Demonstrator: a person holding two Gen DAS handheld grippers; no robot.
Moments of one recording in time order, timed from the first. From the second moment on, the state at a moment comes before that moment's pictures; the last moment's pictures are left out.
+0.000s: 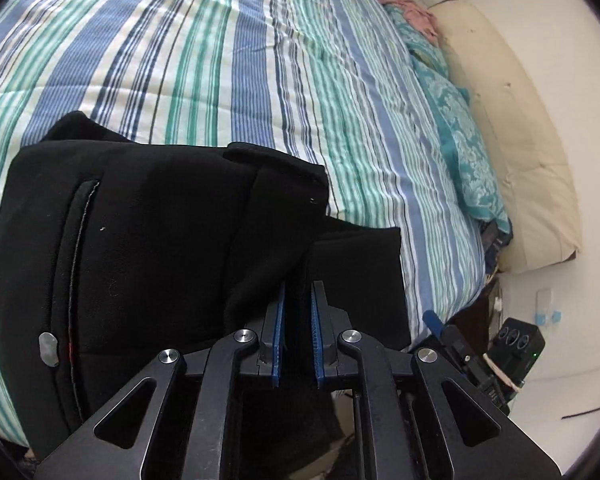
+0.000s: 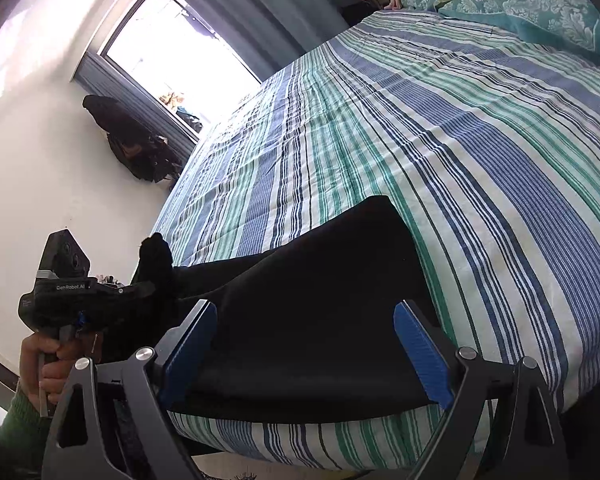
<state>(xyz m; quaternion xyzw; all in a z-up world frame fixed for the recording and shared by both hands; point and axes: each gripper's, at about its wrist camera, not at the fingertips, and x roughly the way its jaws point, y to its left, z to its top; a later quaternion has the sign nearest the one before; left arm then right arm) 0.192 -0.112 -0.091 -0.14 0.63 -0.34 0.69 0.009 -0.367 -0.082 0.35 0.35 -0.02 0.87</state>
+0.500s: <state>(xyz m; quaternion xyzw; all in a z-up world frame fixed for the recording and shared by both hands) 0.165 0.037 -0.032 -0.18 0.48 -0.23 0.83 0.047 -0.308 -0.087 0.42 0.37 0.21 0.80</state>
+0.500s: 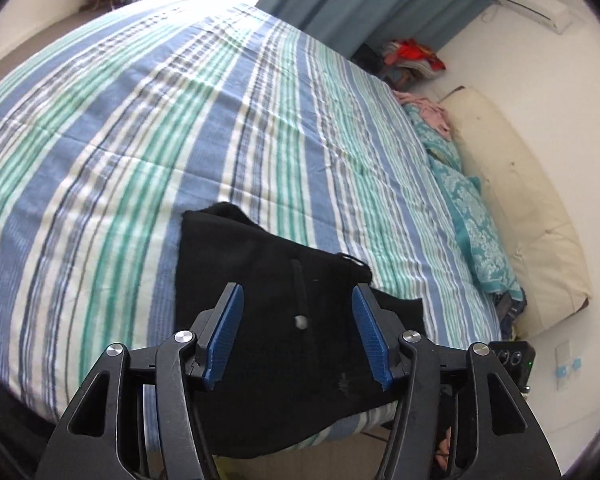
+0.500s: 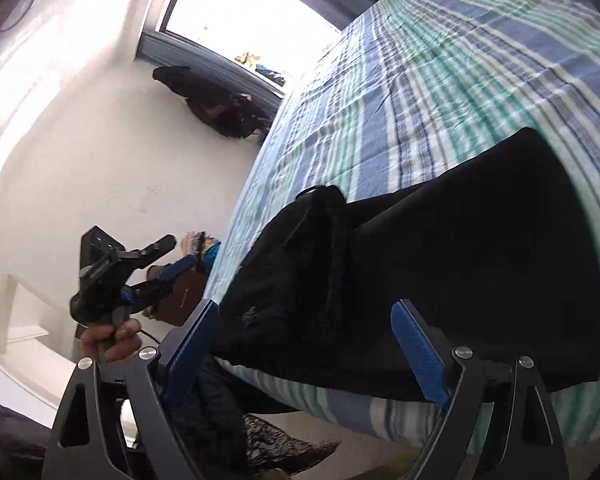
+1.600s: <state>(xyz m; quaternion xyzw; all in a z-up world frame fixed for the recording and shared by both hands) 0.147 0.107 -0.120 -0.19 0.51 -0.09 0.83 0.123 -0.217 -0.112 0.37 0.52 0.28 0.72</state>
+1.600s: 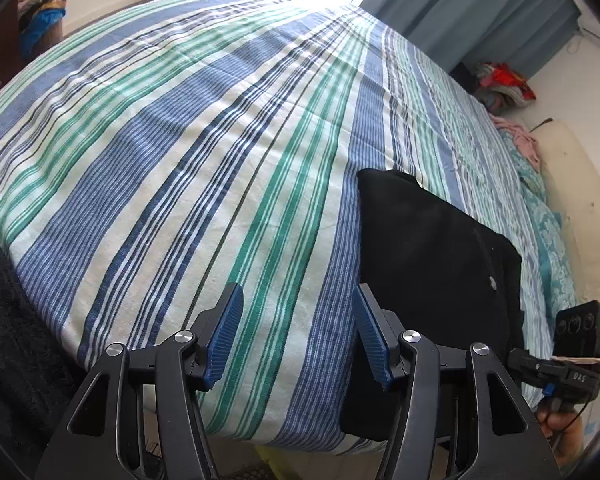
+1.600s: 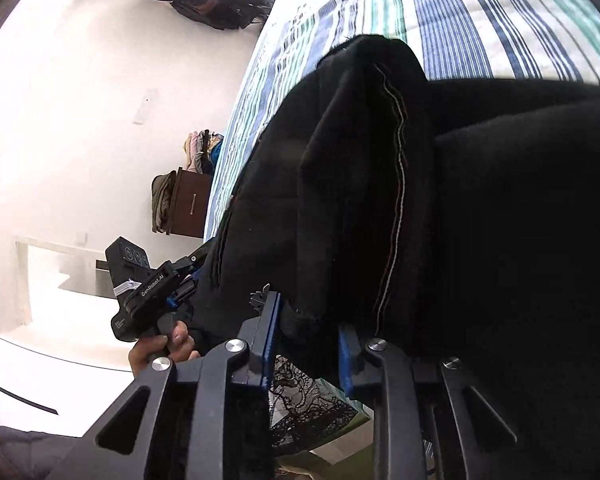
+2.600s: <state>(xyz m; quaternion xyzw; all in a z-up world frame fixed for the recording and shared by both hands) 0.132 0.050 -0.106 -0.09 0.51 -0.15 0.84 0.050 -0.392 -0.085 0.26 0.54 0.09 0.80</state>
